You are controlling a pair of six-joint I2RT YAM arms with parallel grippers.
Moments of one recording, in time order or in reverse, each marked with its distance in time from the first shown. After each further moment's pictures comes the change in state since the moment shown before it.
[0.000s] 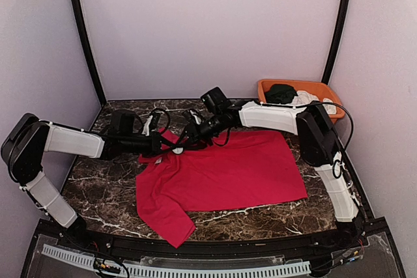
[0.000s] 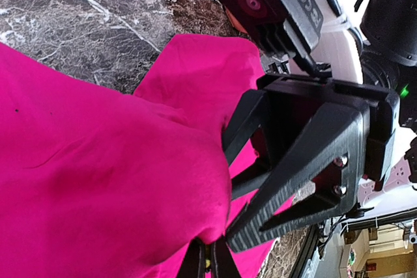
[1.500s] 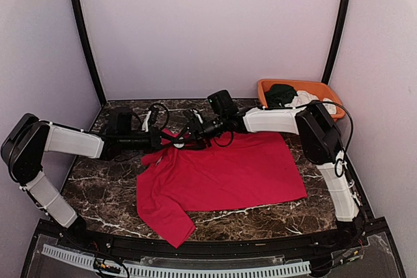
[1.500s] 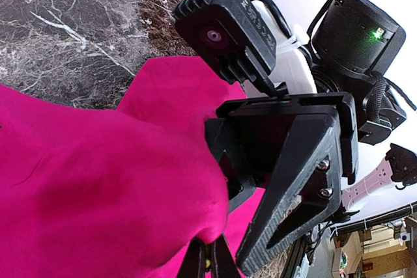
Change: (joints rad) left arm 0.016 0.000 -0.010 0.120 0.039 -0.041; right arm -0.037 -0.014 -0.139 0.325 -0.203 0.182
